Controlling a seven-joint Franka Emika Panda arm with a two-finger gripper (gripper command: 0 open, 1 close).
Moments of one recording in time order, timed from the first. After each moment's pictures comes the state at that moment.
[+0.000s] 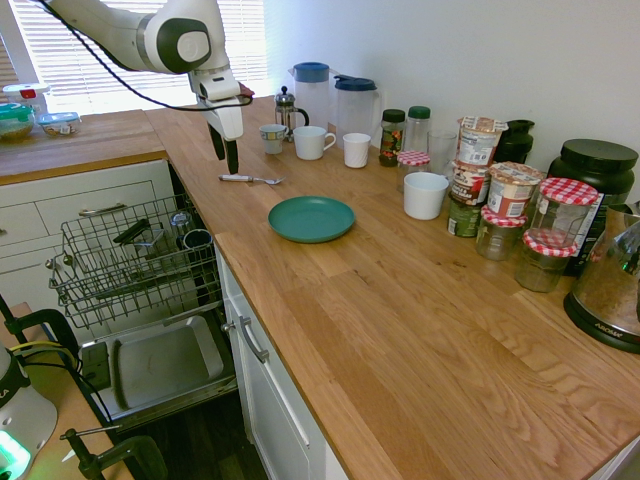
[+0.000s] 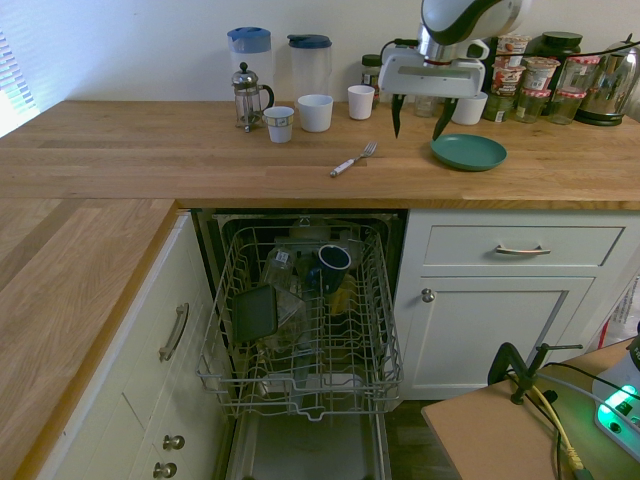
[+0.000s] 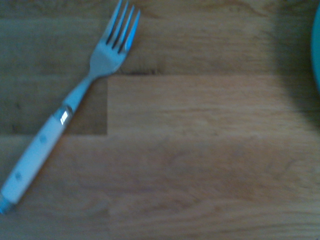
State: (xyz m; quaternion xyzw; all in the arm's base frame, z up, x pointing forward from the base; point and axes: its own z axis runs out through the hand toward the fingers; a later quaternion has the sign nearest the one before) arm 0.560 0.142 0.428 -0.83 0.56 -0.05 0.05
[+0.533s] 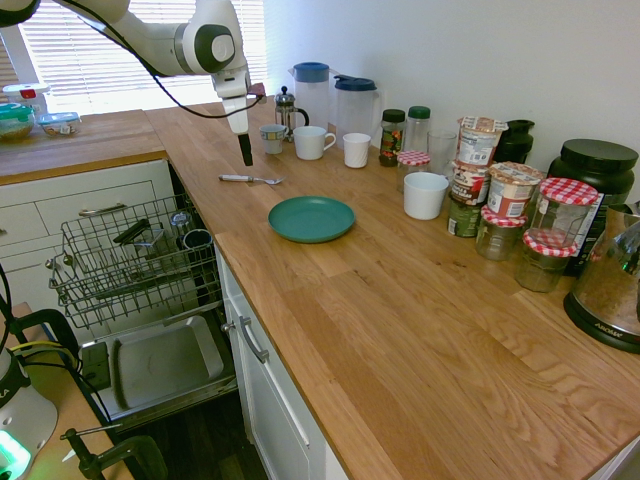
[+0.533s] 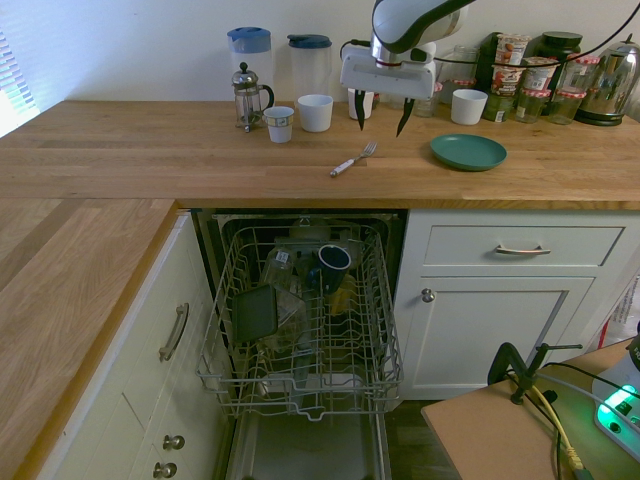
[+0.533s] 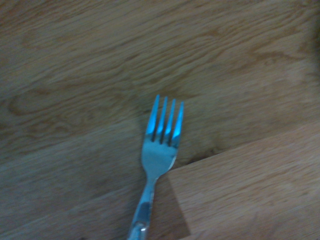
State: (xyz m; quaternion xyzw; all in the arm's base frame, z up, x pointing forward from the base) arm 0.628 0.194 0.418 -0.73 0.68 -0.07 0.05
